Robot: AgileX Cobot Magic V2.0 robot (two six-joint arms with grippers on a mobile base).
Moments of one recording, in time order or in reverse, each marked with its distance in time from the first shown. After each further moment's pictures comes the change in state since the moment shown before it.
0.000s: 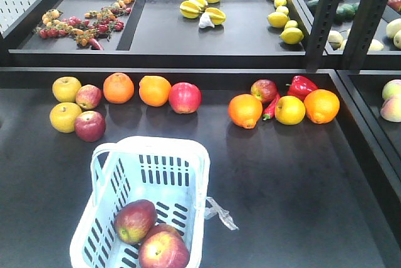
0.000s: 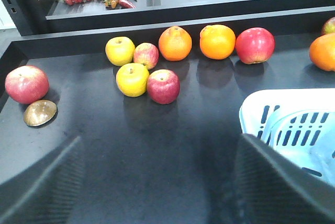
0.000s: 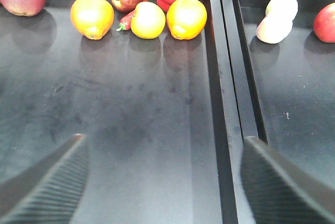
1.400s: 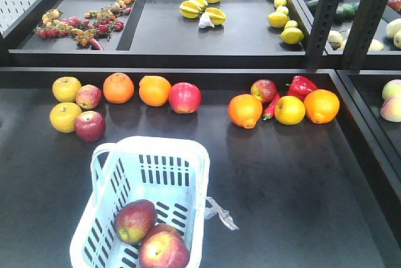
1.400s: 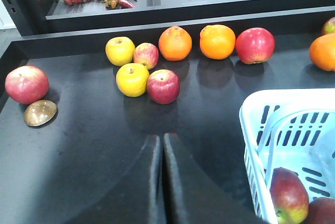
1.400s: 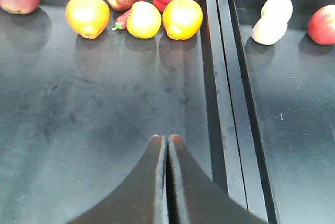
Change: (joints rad) left arm 0.000 0.000 0.000 0.000 0.000 0.000; right arm 0.000 0.000 0.000 -0.019 0.000 0.000
